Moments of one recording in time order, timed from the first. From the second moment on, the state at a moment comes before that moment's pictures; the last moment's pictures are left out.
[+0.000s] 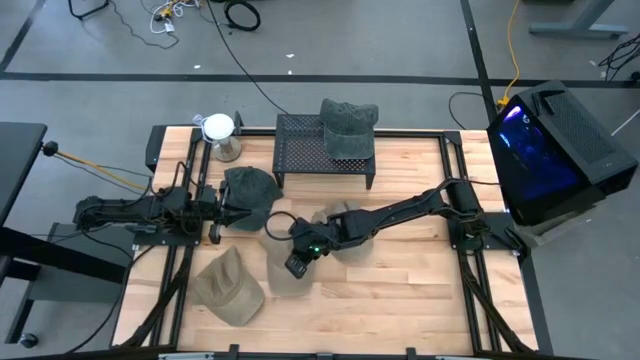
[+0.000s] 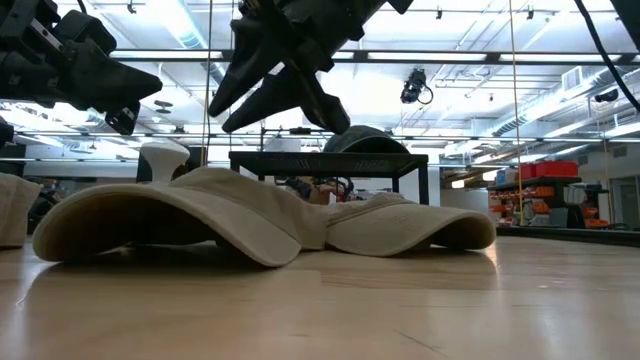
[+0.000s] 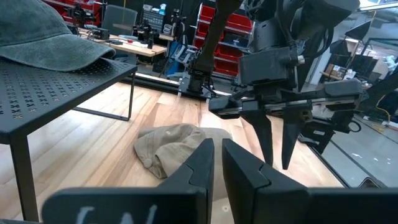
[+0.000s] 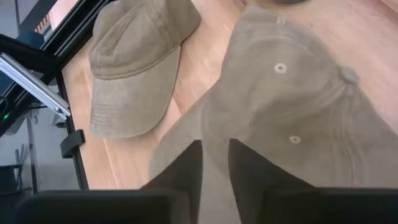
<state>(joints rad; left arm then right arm) -0.02 0.02 0.03 0.00 -0.04 -0.23 0.21 2.09 1.66 -0.39 0.01 0.83</state>
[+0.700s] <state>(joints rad) -0.02 0.02 0.03 0.00 -0.04 -0.23 0.18 2.02 1.66 -0.31 -0.01 0.61</state>
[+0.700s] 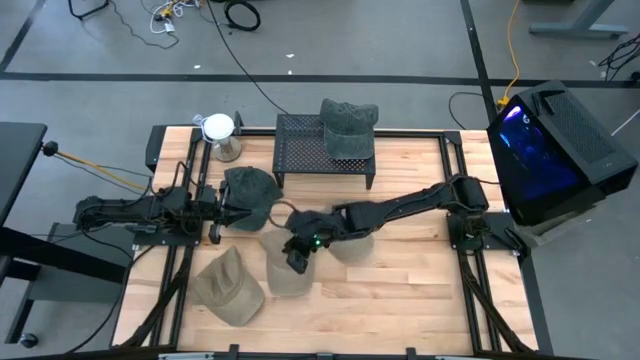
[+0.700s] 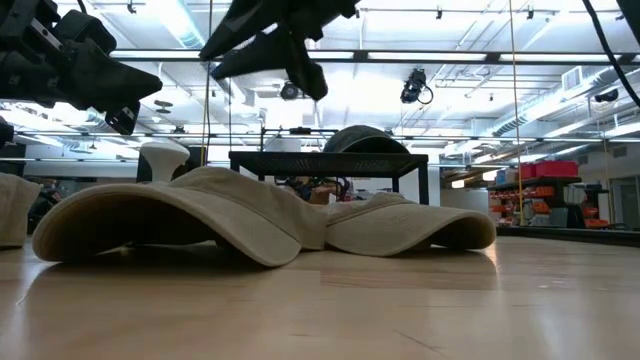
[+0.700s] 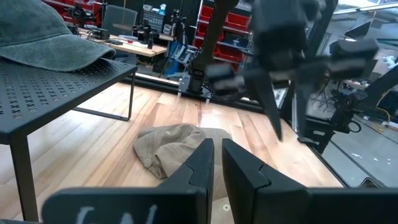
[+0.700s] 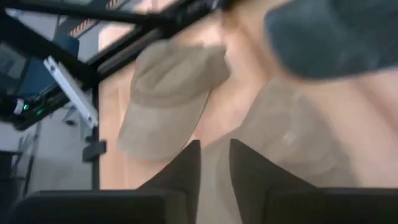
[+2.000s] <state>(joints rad) -0.02 0.02 0.03 0.00 -0.04 -0.23 0.03 1.88 1.66 -0.30 0.03 0.24</state>
